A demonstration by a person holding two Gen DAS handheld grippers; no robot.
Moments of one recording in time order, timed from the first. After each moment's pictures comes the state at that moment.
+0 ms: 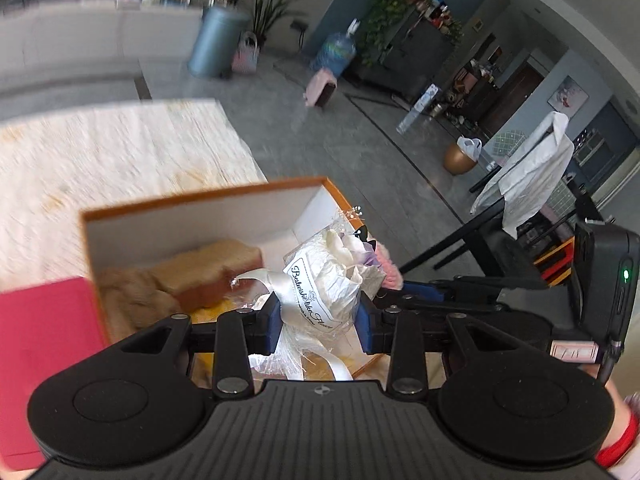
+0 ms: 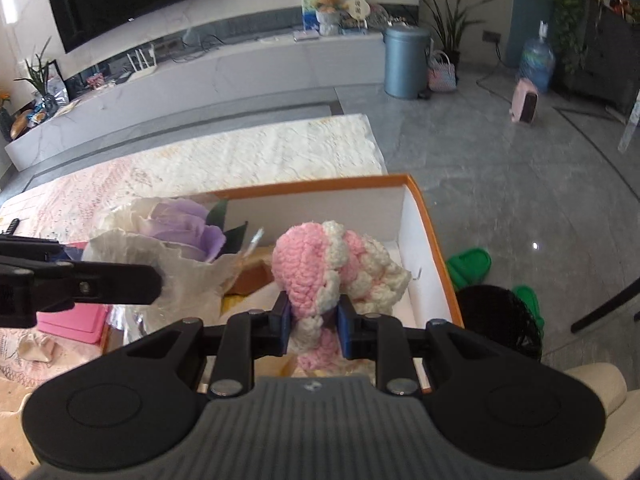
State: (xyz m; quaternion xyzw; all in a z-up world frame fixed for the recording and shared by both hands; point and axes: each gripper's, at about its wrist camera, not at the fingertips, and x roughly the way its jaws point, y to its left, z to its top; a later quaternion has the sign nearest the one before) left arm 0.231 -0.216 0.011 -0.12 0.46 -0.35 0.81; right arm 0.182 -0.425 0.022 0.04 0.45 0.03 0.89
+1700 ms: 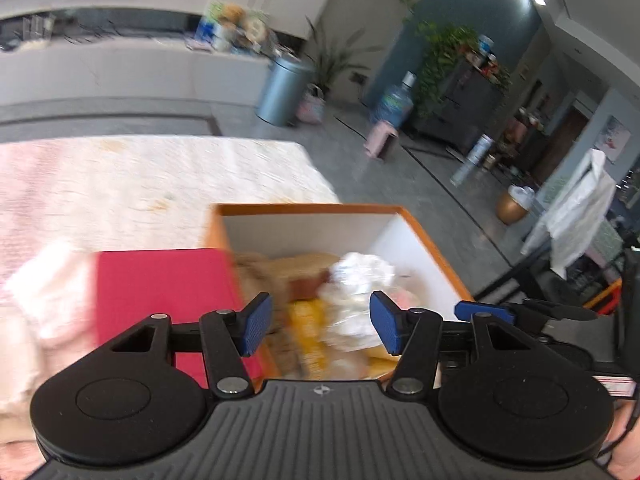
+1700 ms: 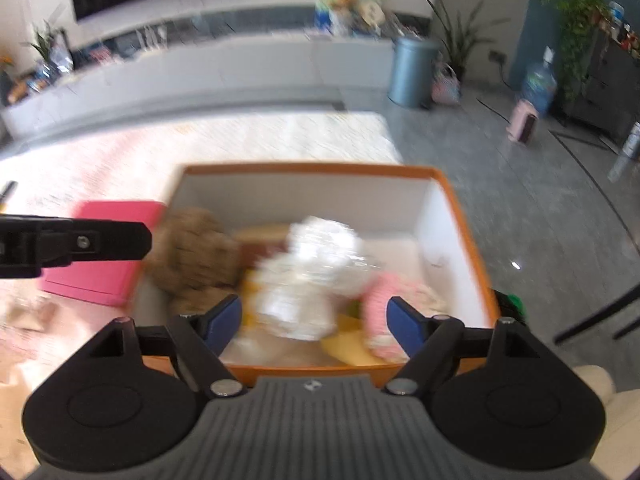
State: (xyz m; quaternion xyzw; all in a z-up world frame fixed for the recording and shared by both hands) left arm 0.153 -0.137 0.033 -0.11 0.38 -0.24 0.89; right arm 0.132 -0.350 0.026 -0.01 0.42 0.04 0.91
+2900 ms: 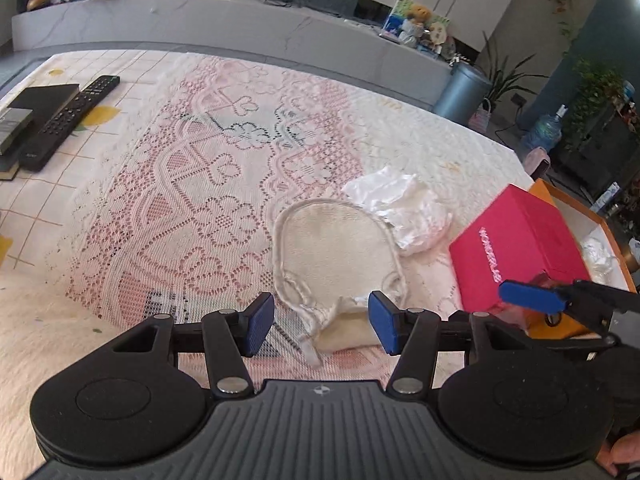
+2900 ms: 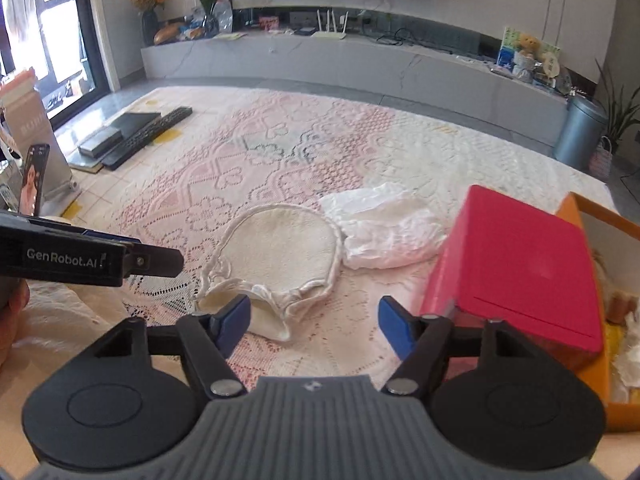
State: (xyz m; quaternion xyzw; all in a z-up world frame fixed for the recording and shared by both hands) left arm 0.101 0.127 -0.044 -0.15 0.44 -0.04 0.88; right arm 0.118 -0.057 -0.041 -0.09 0.42 0.22 0.88
